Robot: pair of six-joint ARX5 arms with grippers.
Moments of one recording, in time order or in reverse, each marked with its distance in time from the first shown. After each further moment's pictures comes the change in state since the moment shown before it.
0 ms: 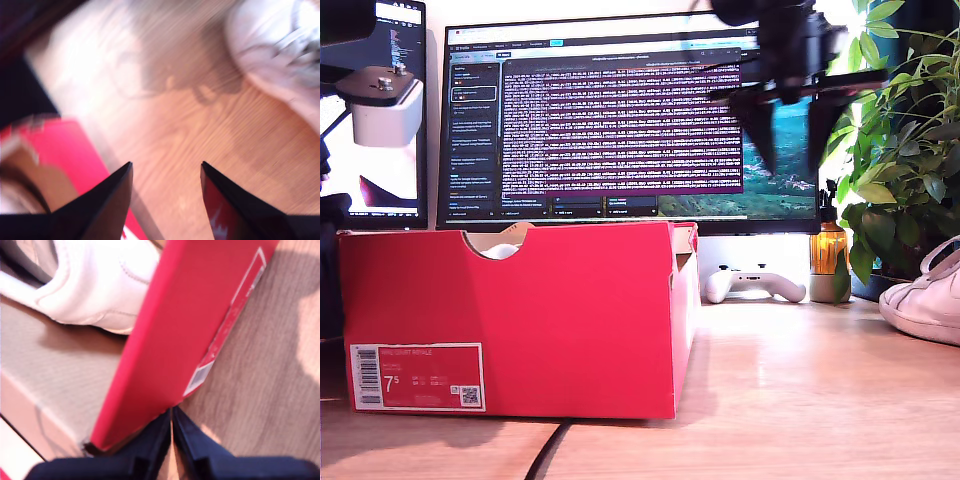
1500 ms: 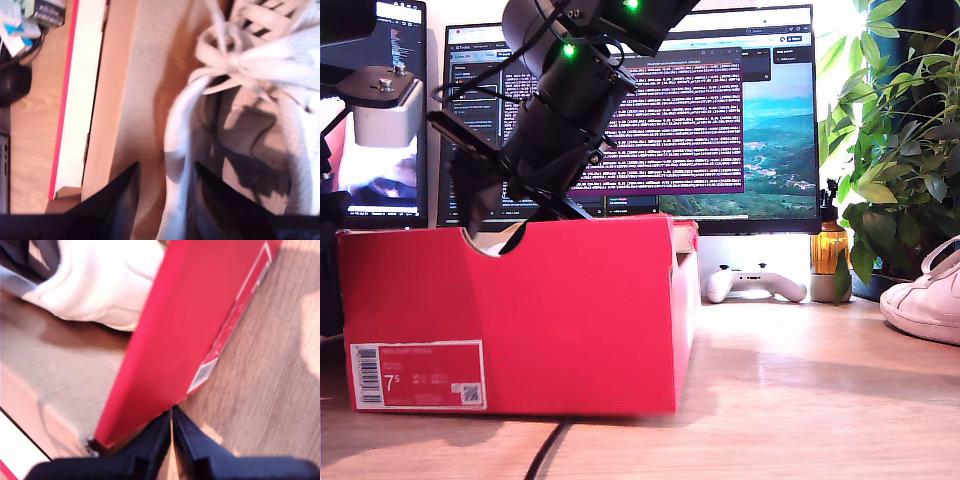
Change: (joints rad) left arm 0.000 0.000 0.000 -0.003 -0.029 0.000; right arm 0.445 0.026 -0.510 1.007 -0.377 -0.228
